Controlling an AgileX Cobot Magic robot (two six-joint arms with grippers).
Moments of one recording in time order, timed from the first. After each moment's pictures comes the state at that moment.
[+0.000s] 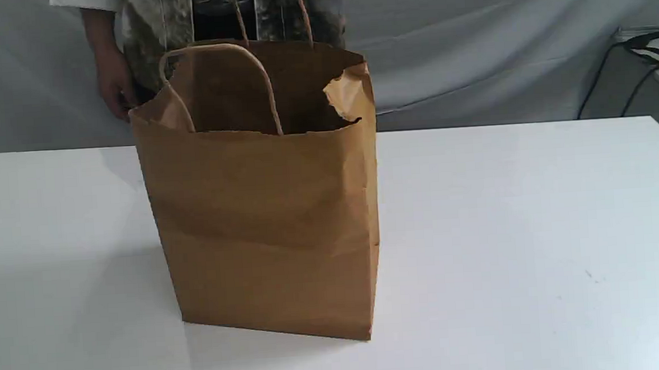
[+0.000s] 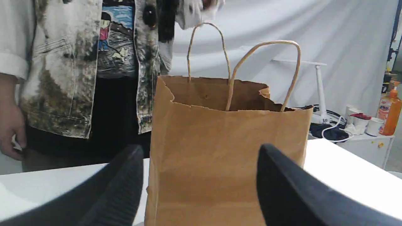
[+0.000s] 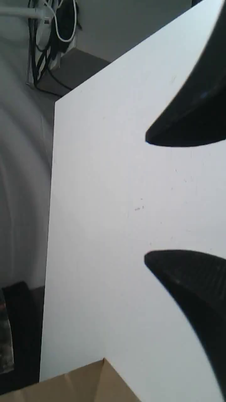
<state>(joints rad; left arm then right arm) -0.33 0.26 -0.22 1.74 -0.07 -1.88 0.02 0.01 0.00 -0.22 0.32 0.15</state>
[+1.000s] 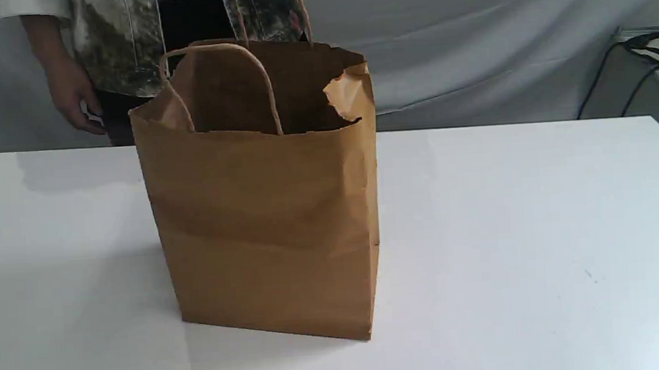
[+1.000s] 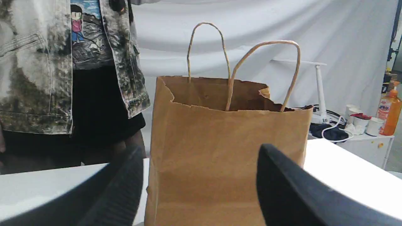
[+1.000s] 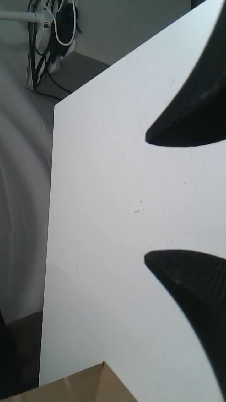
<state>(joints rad) -0.33 0.26 -0.22 1.74 -0.07 -1.88 0.02 0.01 0.00 -0.23 0.32 0.16</state>
